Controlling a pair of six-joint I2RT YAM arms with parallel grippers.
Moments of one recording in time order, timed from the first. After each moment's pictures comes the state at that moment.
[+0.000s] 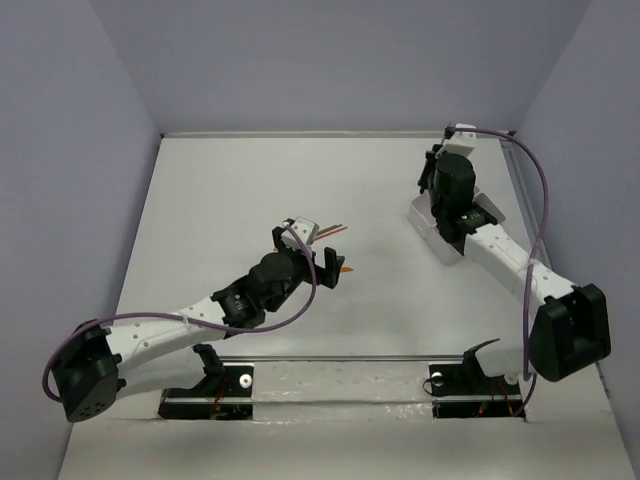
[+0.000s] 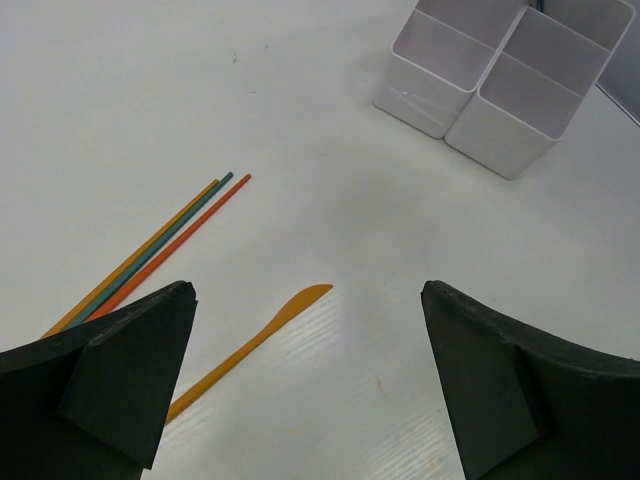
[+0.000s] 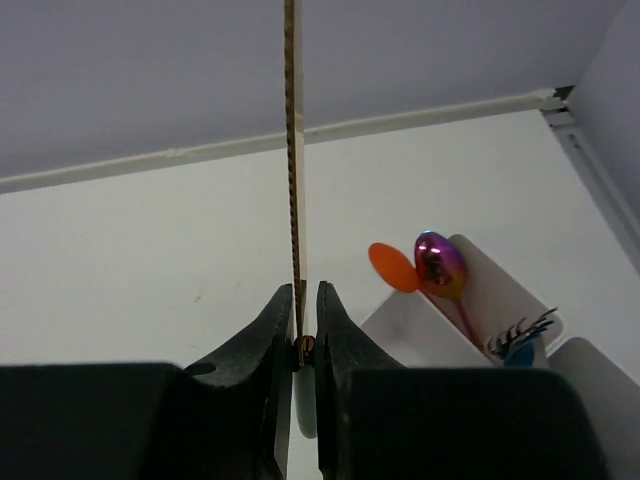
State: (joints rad) left arm -1.00 1.02 0.54 0.29 -0.38 -0.28; right arm 0.37 1.35 1.02 0.18 0.49 0.19
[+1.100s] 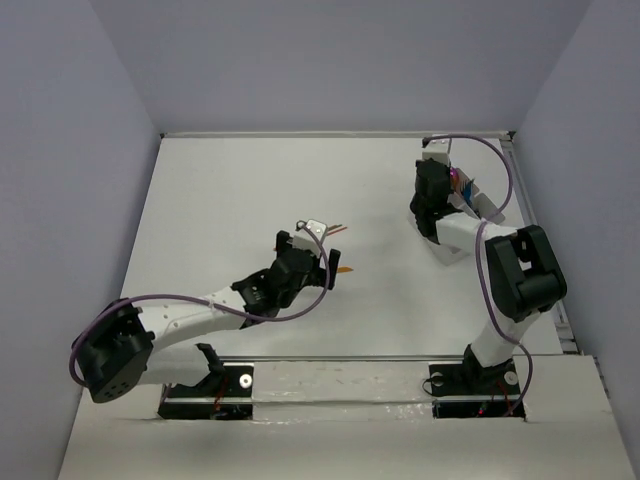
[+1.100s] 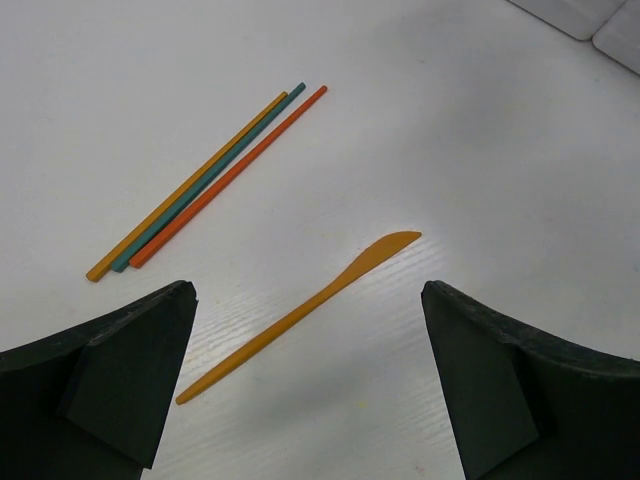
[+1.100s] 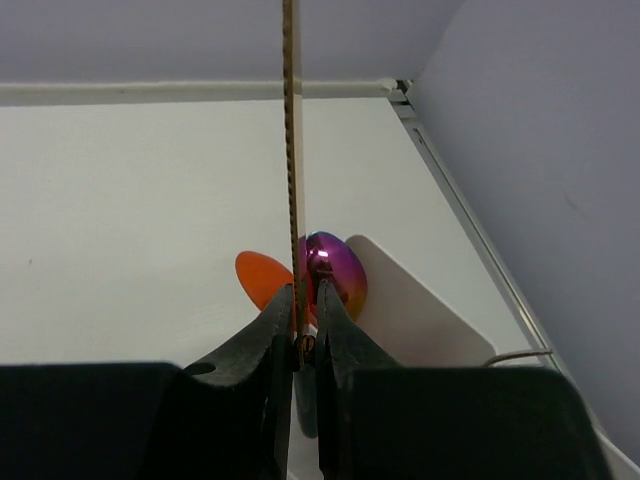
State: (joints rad) left arm -0.97 1.21 0.57 0.20 -0.46 -0.27; right arm 0.32 1.74 1.01 0.60 0.79 -0.21
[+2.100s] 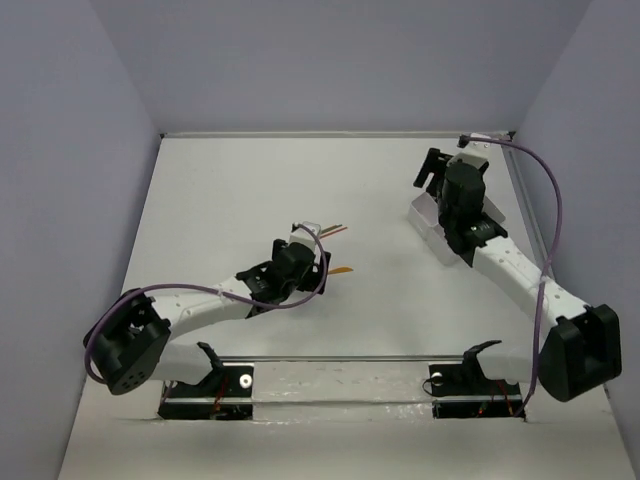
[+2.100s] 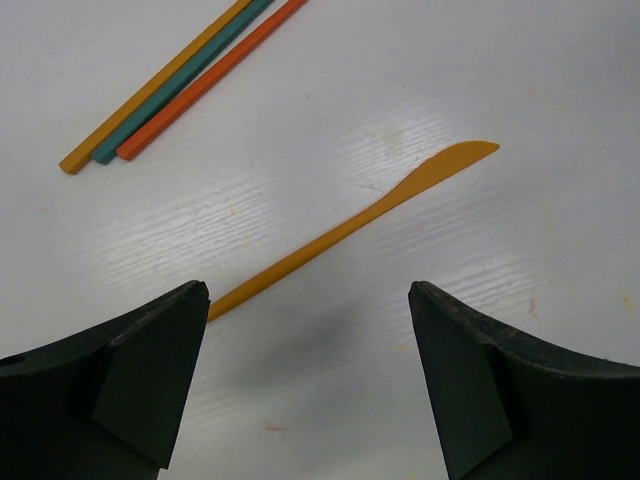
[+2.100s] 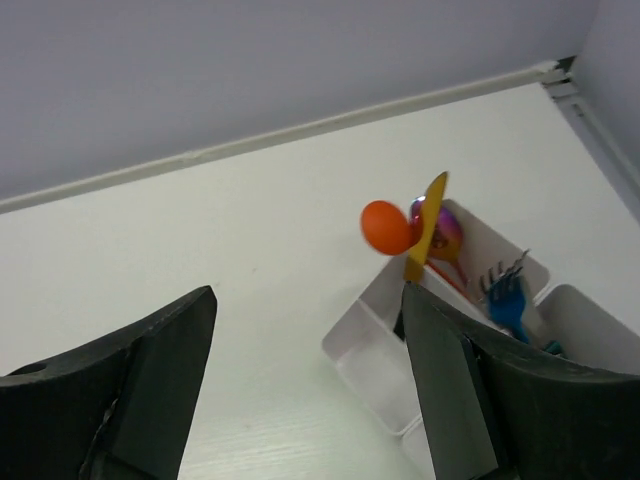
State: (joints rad) left arm -0.88 1.29 0.61 0.00 -0.35 -0.39; right arm 0.35 1.28 0.96 0.16 0.54 0.23
